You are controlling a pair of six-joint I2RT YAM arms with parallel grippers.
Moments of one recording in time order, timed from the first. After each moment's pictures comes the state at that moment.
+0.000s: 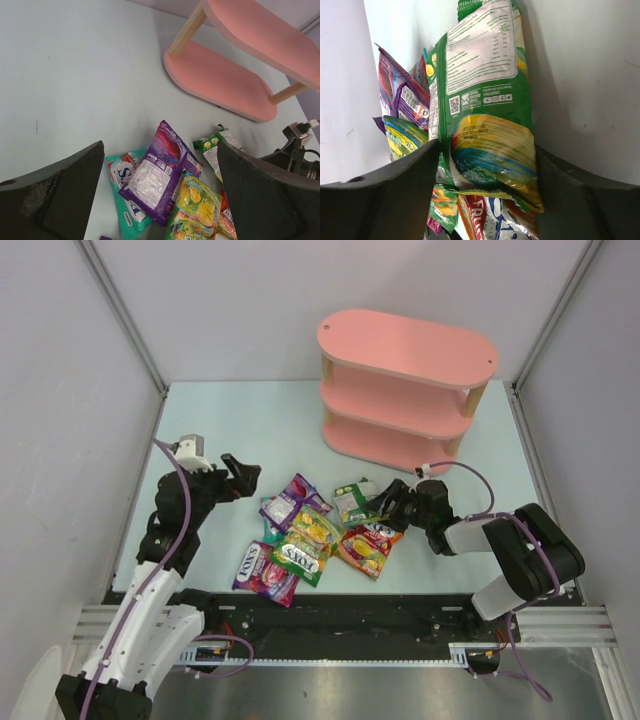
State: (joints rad) left arm -0.20 0.69 0.61 -0.14 0.10 -0.43; right arm 0.44 1.54 0.39 0.63 -0.32 1.01
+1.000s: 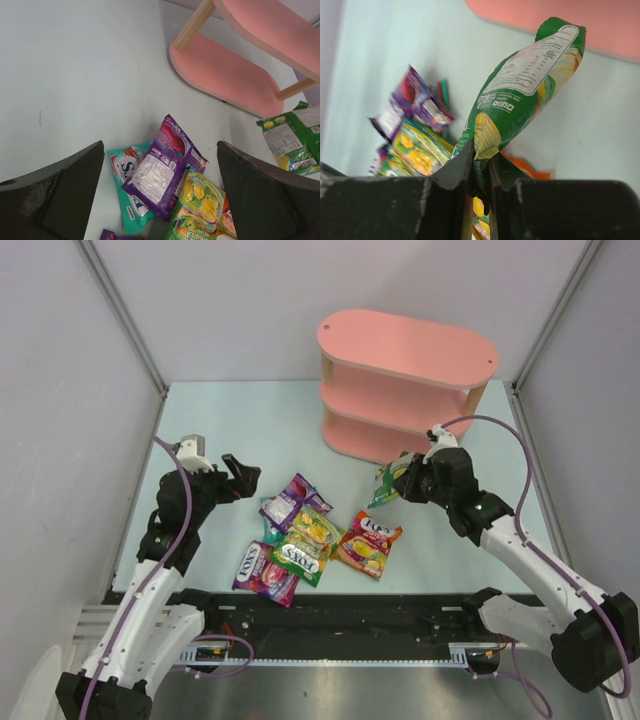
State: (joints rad) left arm -0.20 0.69 0.62 -0.18 0.09 -0.44; right arm 0.45 1.01 0.75 -0.20 -0.07 0.57
